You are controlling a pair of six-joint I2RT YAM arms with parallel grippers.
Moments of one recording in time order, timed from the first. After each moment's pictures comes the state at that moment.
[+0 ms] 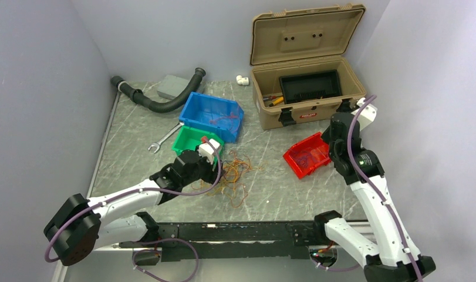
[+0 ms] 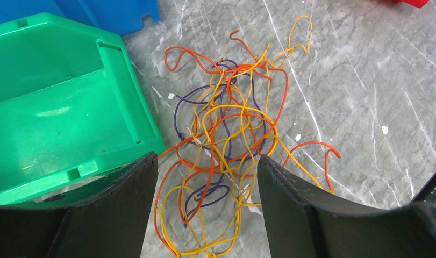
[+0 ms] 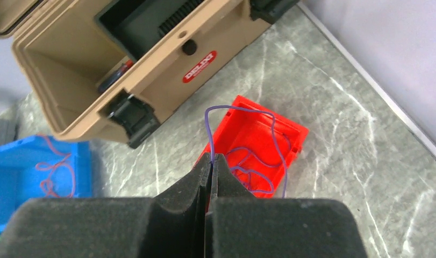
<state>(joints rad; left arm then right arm) -0.79 1.10 0.47 0.18 -0.02 -0.15 0.32 0.86 1.07 -0.71 0.61 0.59</state>
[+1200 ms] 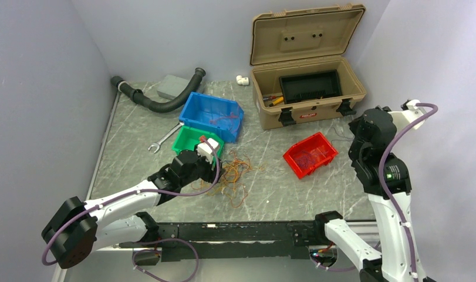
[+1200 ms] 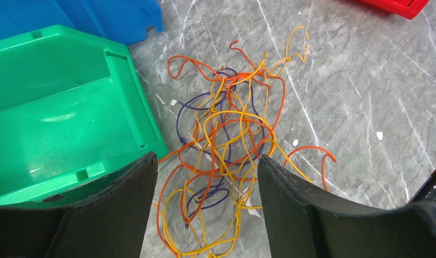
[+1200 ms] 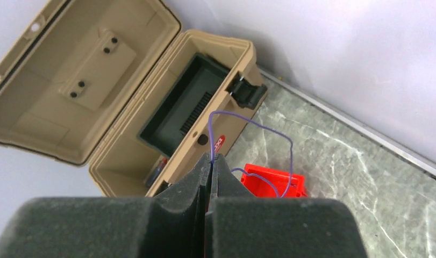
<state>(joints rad) -0.79 1.07 0.46 0.17 -0.02 -0.14 0.19 0.83 1.33 -0.77 0.79 0.70</state>
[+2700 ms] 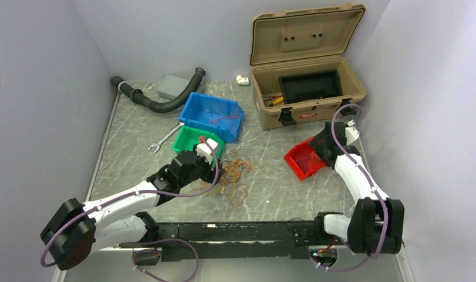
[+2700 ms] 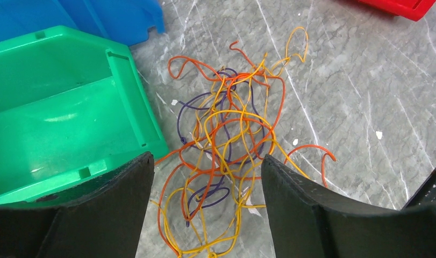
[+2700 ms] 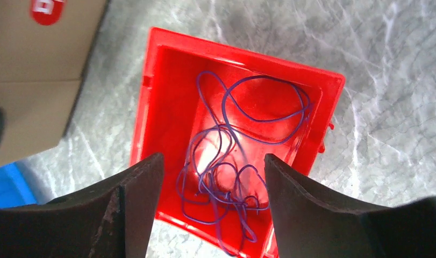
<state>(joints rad) -0.79 1.05 0.46 0.17 -0.03 -0.14 -0.03 1.22 0.72 -0.40 0.23 0.80</state>
